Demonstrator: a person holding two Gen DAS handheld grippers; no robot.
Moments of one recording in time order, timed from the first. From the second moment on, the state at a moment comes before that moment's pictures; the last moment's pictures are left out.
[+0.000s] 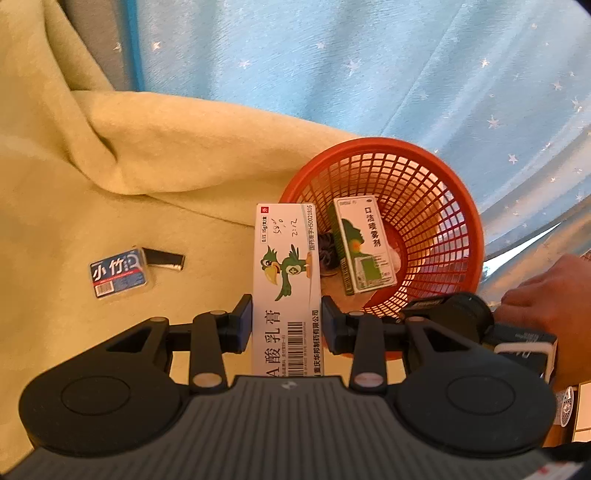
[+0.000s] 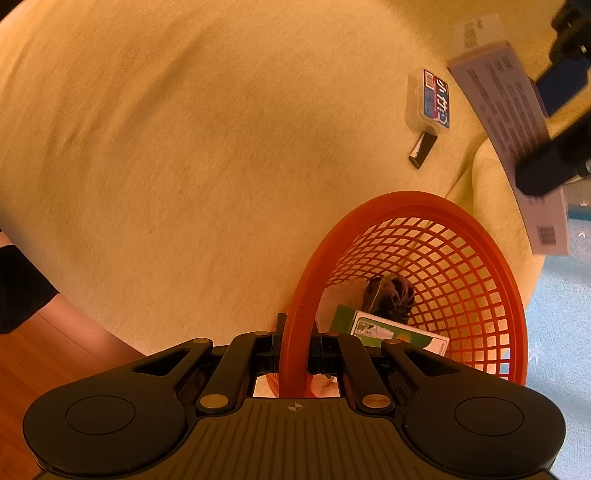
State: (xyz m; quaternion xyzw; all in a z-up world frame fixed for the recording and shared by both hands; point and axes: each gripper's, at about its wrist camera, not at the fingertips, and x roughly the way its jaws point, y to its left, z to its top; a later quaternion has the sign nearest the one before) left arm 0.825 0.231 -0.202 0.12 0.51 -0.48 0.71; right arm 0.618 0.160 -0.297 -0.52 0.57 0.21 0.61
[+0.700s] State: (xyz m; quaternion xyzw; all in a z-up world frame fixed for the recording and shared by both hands) left arm 0.829 0.176 -0.188 0.09 0.48 -0.54 0.69; right arm 0.619 0.159 -0.296 -0.51 0.57 0.21 0.61
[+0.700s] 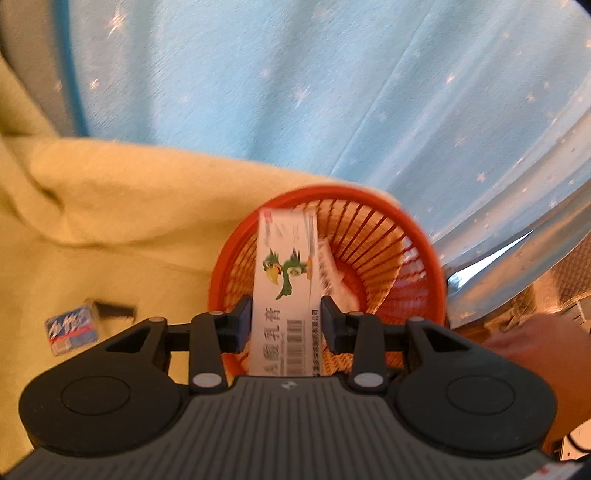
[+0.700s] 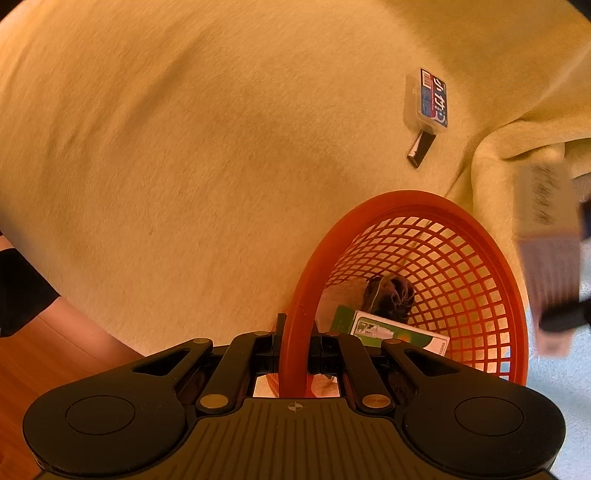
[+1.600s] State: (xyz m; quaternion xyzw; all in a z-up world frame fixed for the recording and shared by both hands) left arm 0.846 0.231 -0.210 0.10 0.51 -0.46 0.72; right arm 0.617 0.159 -0.295 -0.51 0.56 0.21 0.61
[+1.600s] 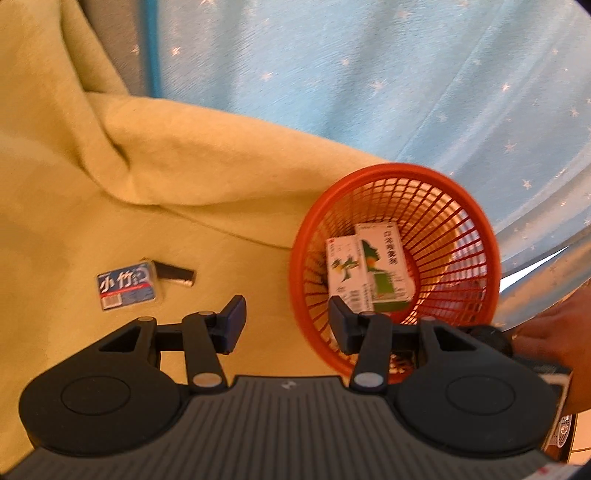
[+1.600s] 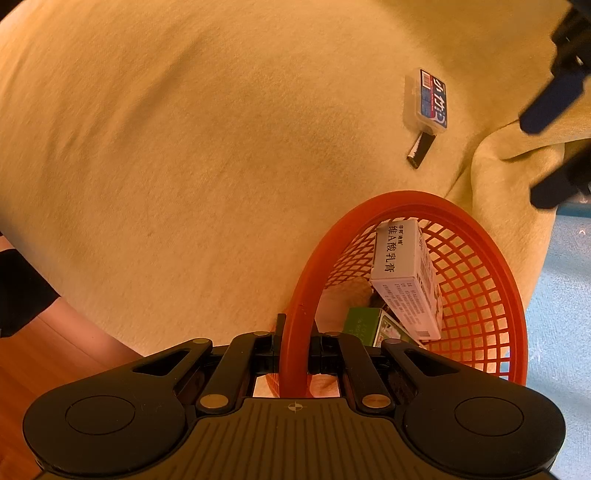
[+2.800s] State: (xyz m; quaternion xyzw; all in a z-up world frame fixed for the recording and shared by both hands) left arm 0.887 0.285 -0.253 0.10 0.55 -0.34 0.76; right arm 0.620 0.158 -0.295 -0.51 0.57 0.21 0.61
